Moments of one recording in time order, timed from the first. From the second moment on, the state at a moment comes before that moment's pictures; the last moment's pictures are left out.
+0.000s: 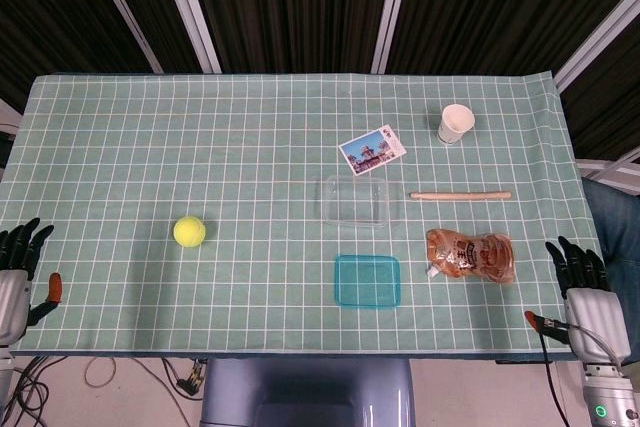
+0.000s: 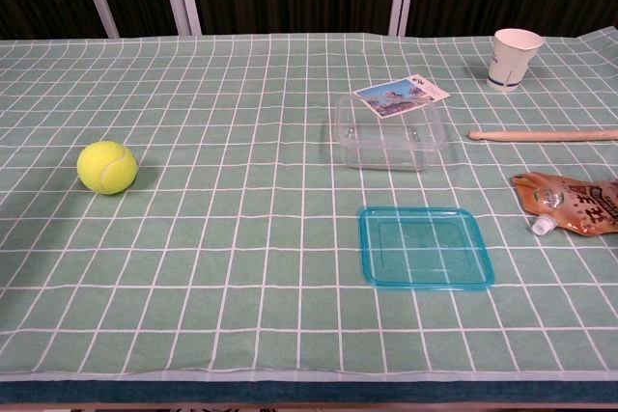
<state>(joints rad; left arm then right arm) -0.06 -1.14 -0.05 -1.72 1.46 1.53 0.13 0.04 -1.17 0.04 -1.68 -1.49 1.53 -0.09</state>
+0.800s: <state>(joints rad) -0.06 -1.14 -0.06 -1.72 1.43 1.50 0.12 0.43 -1.19 0.10 -2.08 -0.87 1.13 -0.70</state>
